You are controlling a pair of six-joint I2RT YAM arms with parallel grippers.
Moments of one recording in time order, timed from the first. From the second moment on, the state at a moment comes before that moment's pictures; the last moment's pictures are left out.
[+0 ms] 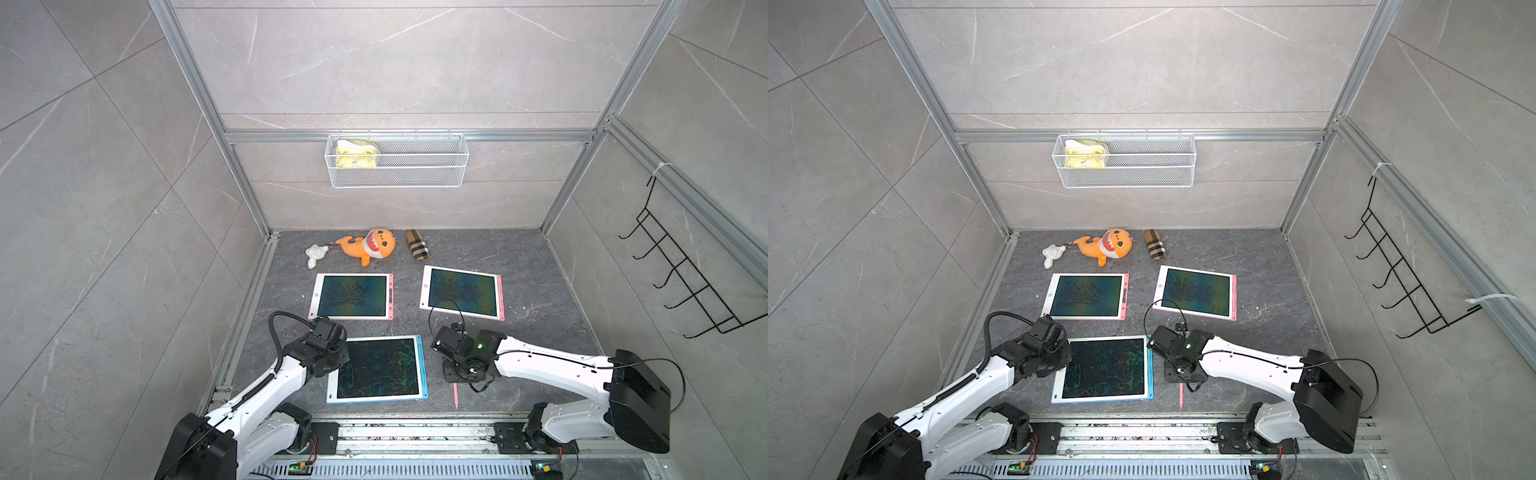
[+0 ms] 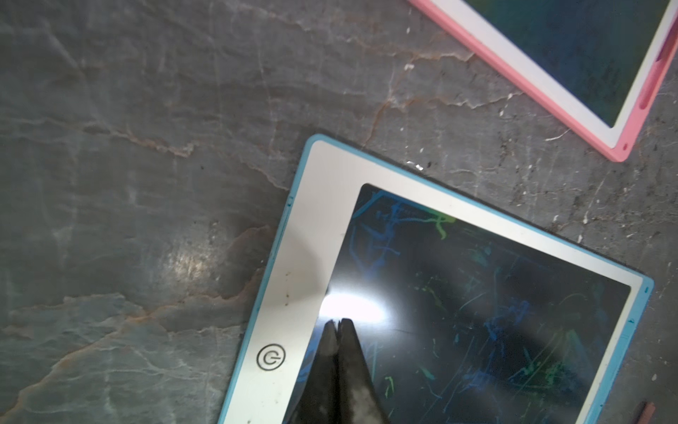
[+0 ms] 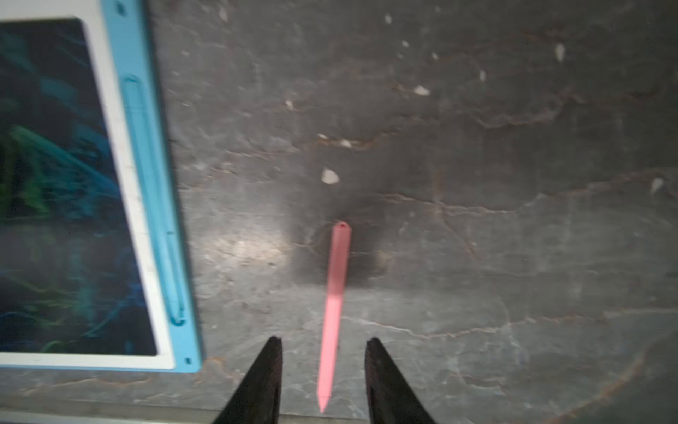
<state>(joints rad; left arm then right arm) -0.47 1.03 0.49 -0.60 -0.05 -0.83 0.97 1.36 0.80 -0.87 0.13 0.95</state>
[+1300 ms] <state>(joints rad) -0.47 0.96 0.54 -0.68 -0.12 -0.78 0.97 1.51 0.77 -0.74 0.12 0.94</state>
